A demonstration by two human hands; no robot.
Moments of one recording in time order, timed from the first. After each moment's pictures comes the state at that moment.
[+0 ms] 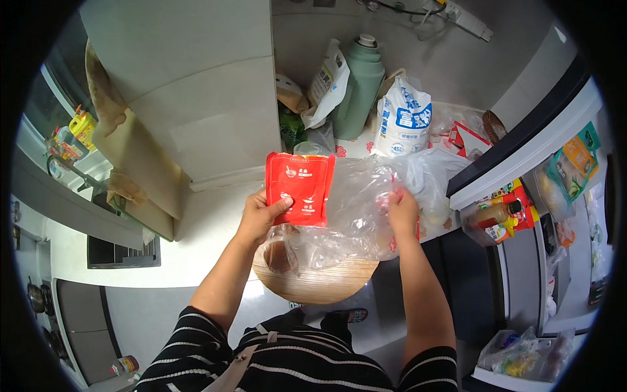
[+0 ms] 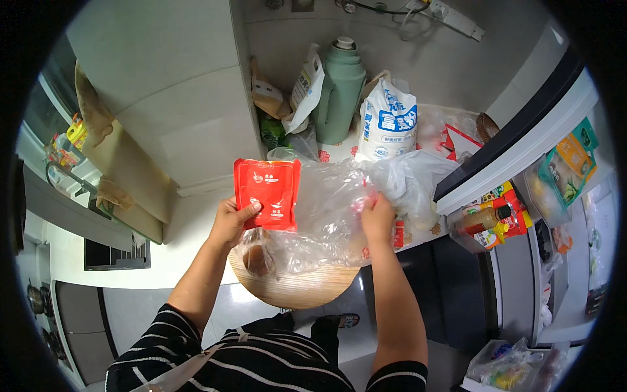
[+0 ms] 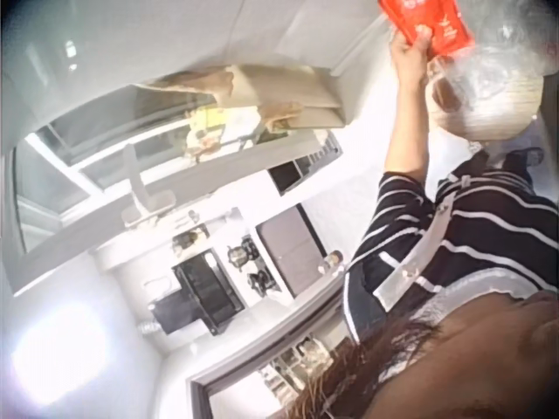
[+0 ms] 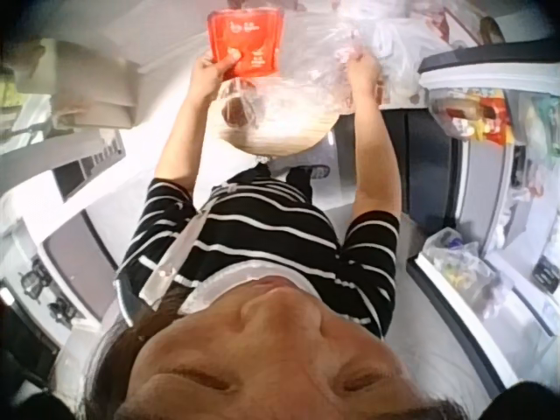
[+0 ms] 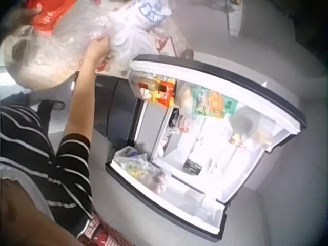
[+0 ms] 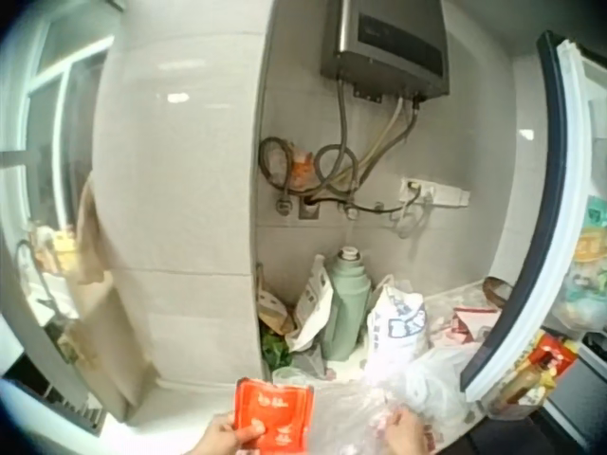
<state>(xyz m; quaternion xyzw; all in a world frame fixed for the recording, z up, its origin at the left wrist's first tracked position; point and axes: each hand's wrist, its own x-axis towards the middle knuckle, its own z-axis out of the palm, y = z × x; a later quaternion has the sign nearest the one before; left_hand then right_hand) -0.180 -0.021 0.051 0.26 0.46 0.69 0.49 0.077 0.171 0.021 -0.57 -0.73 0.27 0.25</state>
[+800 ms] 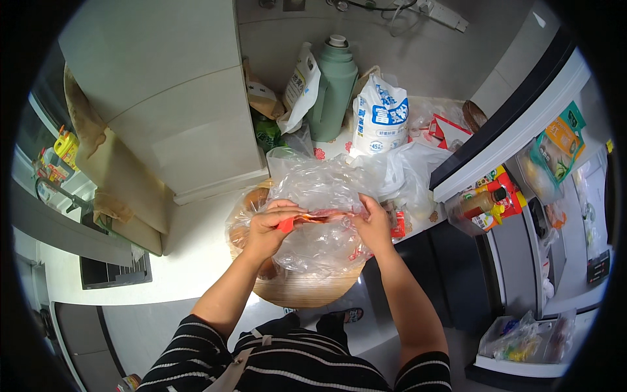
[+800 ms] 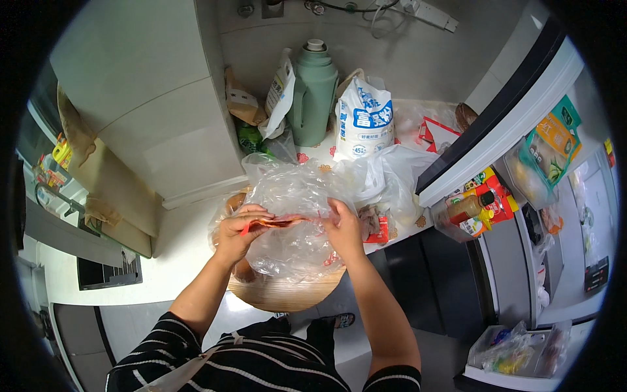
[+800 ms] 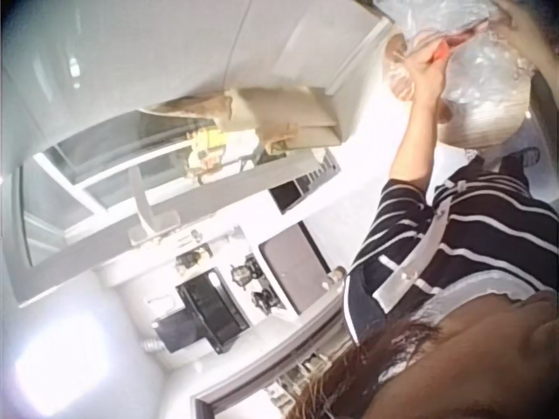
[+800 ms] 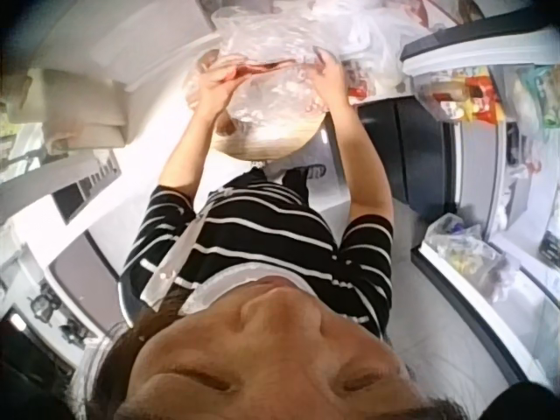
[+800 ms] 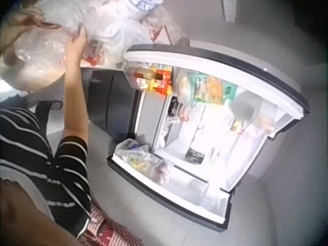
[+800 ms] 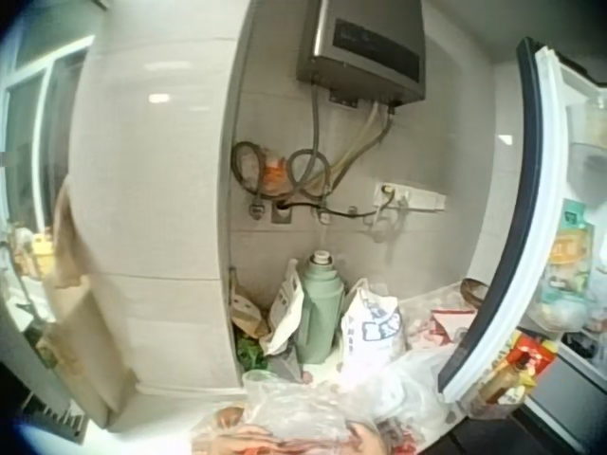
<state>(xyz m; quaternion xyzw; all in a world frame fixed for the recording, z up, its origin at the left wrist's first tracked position) -0.143 -0.009 0.046 0.55 0.48 0.62 0.28 0.075 0.123 0.025 -0.42 -0.74 0.41 0.34</state>
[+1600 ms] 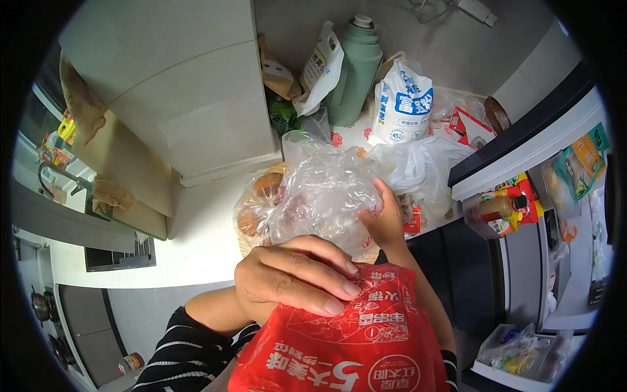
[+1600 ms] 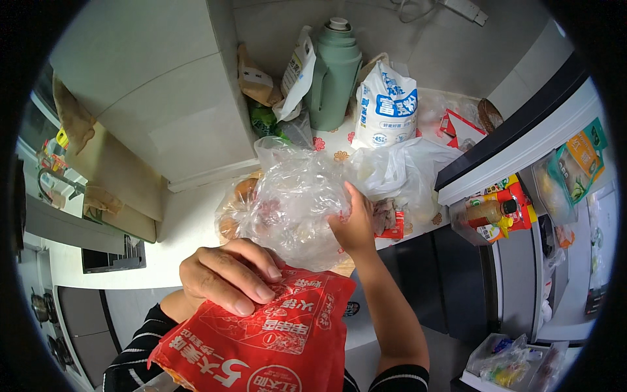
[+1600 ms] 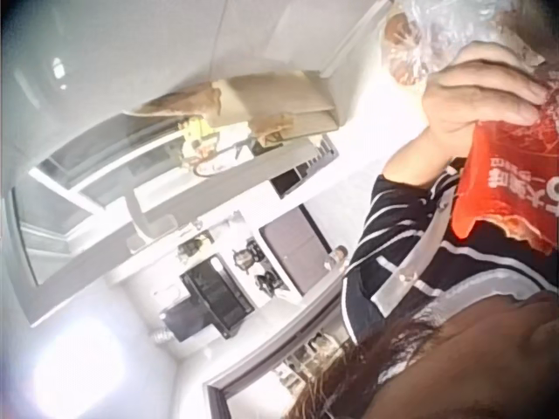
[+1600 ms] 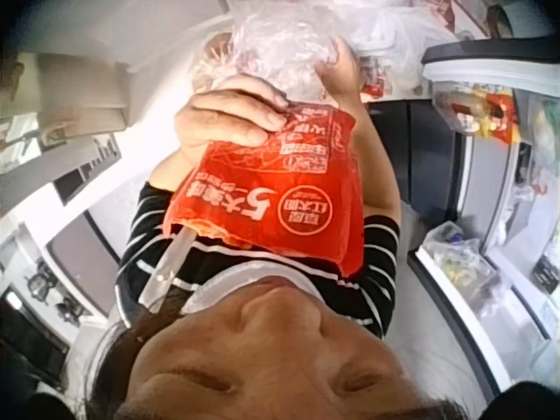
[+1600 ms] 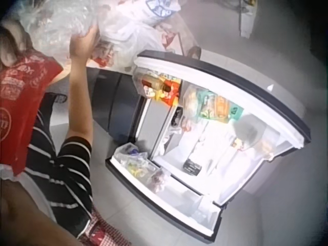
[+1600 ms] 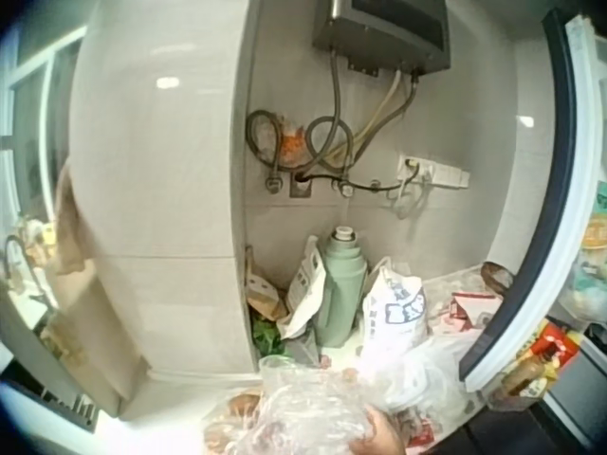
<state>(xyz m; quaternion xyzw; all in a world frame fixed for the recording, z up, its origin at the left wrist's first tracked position) -0.113 -0.044 0.168 0.62 0.14 0.71 0.31 0.059 0.121 0.028 -0.42 -0.78 0.36 0.30</state>
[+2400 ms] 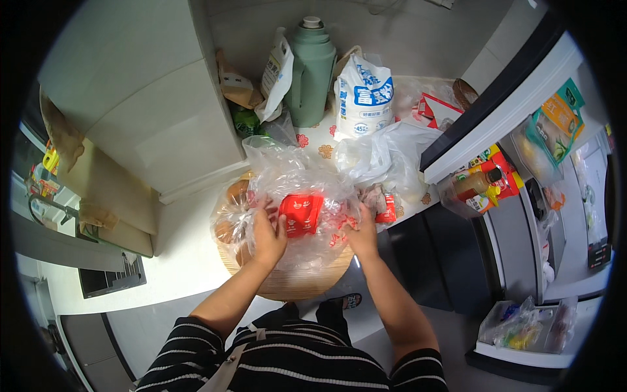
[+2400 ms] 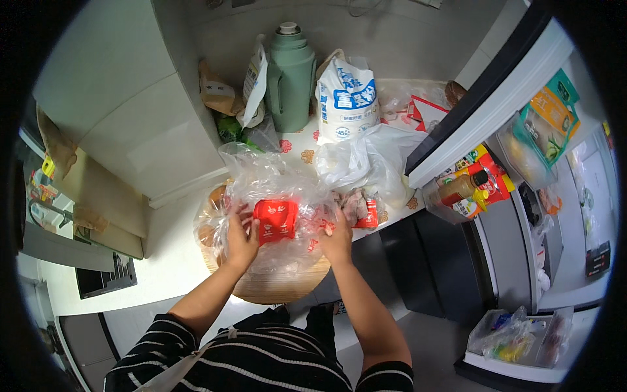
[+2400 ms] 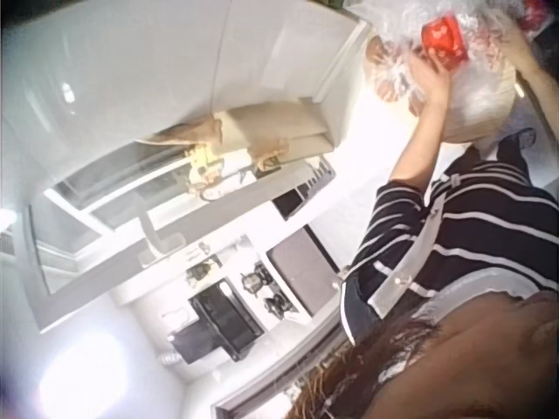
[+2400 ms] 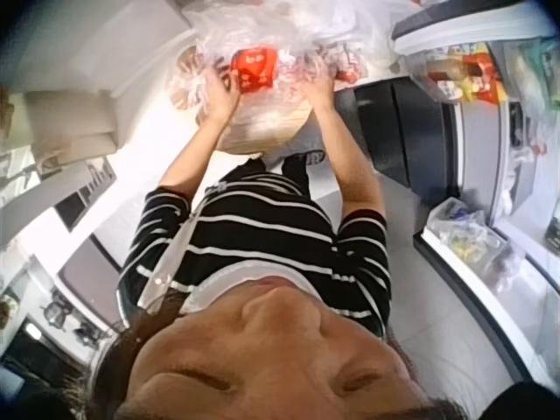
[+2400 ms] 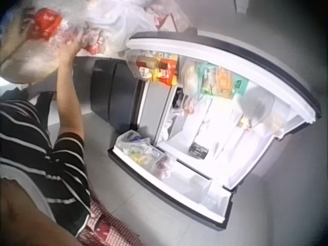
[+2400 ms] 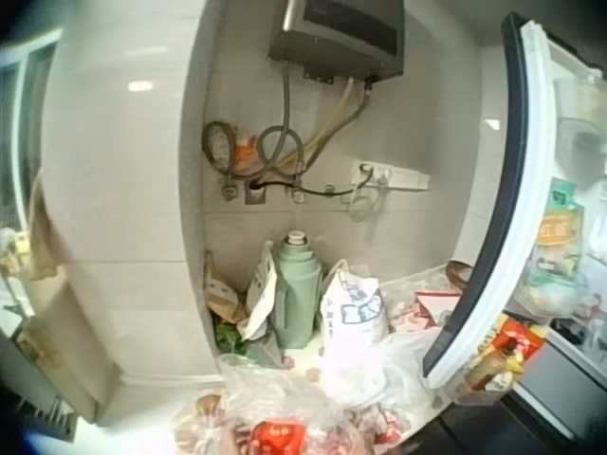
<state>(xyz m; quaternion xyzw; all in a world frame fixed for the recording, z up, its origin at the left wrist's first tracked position) -0.089 0.000 -0.028 0.38 0.69 0.58 0.20 0.112 0.103 -0.074 -0.56 -0.69 0.33 0.32</state>
